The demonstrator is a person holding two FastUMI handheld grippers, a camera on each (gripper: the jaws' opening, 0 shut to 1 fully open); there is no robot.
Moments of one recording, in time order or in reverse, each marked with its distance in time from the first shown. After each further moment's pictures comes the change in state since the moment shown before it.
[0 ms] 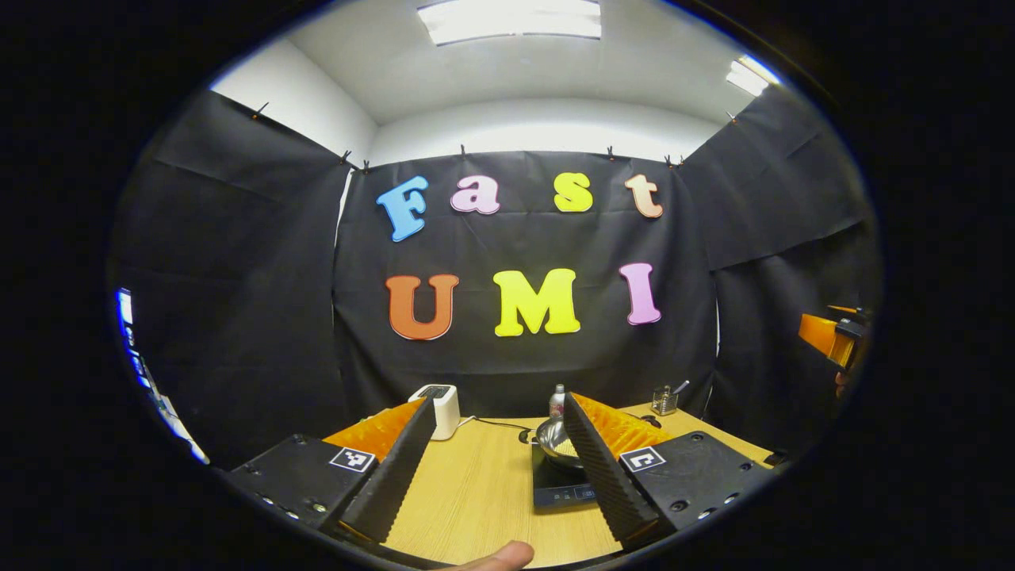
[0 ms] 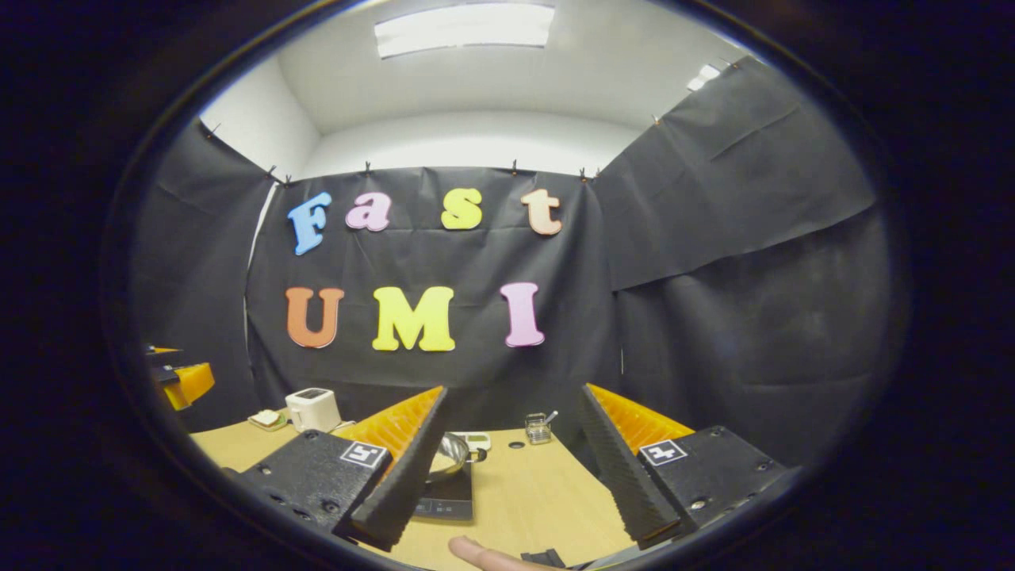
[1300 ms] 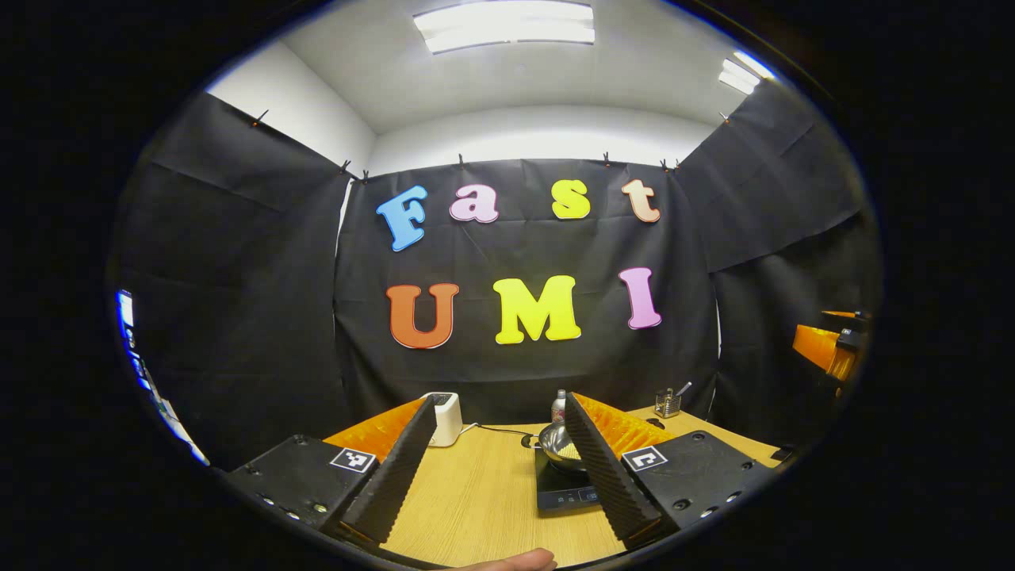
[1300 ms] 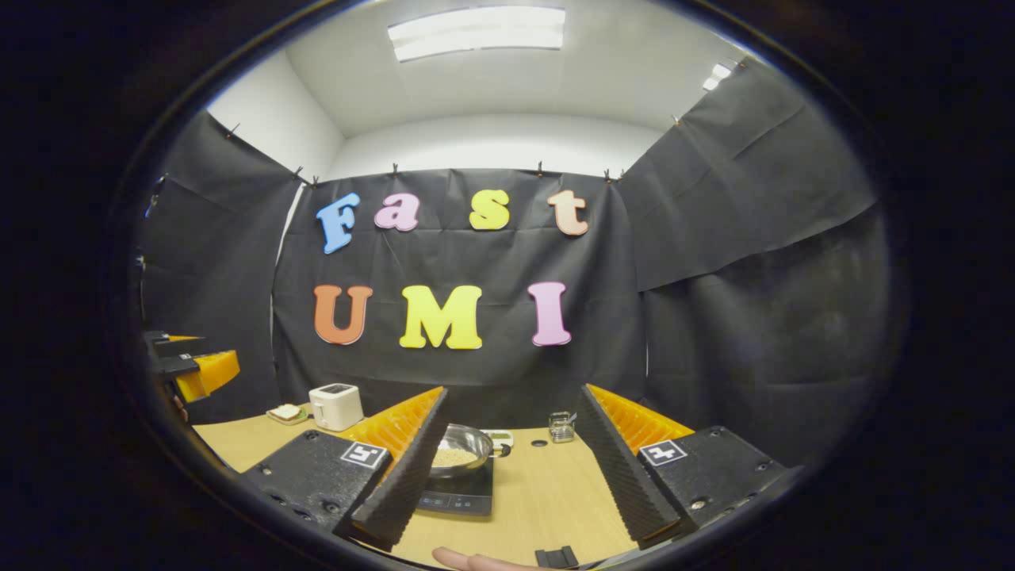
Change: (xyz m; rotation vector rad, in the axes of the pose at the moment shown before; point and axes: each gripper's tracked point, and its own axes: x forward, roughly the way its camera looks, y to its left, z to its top) left arm -0.006 0.002 -0.005 0.007 -0.042 0.010; right arm -0.008 0.018 -0.021 -0.017 -0.009 0.091
